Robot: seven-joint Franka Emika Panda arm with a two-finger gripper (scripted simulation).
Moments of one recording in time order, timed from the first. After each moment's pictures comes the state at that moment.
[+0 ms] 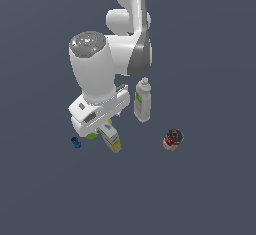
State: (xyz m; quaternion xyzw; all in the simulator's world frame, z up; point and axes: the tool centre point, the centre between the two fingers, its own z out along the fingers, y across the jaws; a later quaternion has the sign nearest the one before) arm 0.056 -0.075 0.205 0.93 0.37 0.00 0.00
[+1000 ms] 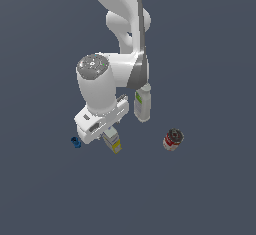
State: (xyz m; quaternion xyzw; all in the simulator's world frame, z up) arm 0.055 -0.076 0.156 0.93 0.38 0.00 0.00
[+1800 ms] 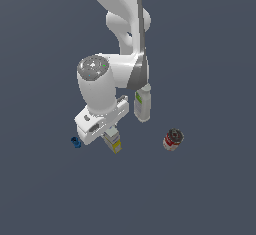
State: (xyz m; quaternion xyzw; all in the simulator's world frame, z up) arm 0.056 -0.076 0.153 0.93 0.38 0.00 0.00
